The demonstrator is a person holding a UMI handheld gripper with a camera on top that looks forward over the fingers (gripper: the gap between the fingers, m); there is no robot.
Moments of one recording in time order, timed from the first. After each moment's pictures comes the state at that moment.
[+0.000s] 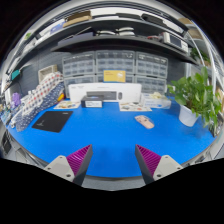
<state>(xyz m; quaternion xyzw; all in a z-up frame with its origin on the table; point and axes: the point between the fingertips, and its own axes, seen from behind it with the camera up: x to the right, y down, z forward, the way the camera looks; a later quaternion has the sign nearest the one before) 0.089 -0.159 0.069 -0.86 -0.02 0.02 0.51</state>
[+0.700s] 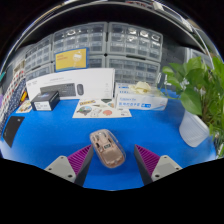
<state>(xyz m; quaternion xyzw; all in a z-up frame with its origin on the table) 0.253 0.063 -0.010 -0.89 0.01 -0.02 0.46</state>
